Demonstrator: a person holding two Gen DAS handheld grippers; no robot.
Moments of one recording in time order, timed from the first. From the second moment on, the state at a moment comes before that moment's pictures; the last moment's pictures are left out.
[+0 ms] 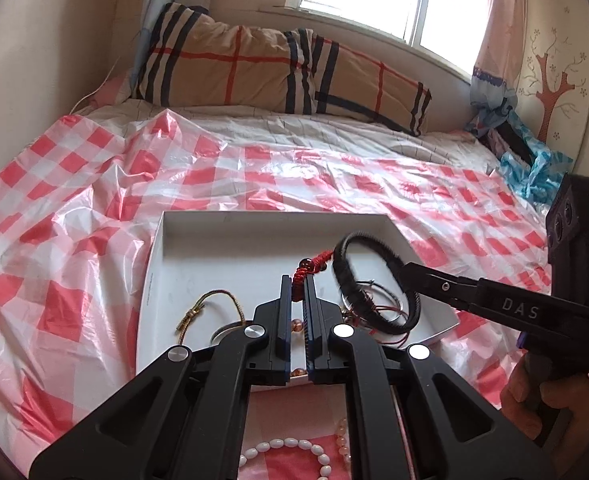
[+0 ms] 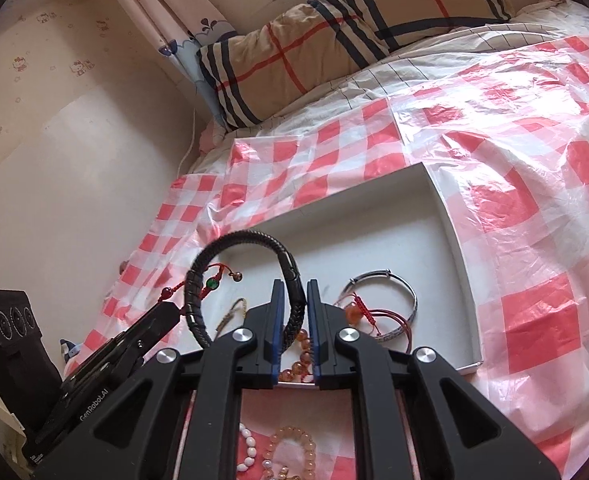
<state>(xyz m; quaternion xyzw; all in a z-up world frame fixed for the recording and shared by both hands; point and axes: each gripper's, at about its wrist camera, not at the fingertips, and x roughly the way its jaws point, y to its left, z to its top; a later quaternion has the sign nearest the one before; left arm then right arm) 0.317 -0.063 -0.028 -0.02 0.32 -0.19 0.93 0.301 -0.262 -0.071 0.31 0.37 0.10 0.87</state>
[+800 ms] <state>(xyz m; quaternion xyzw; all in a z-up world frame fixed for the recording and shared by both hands) 0.291 -0.027 -0.031 0.03 0.36 -0.14 0.92 0.269 -0.232 -0.074 0.20 0.46 0.11 0.86</state>
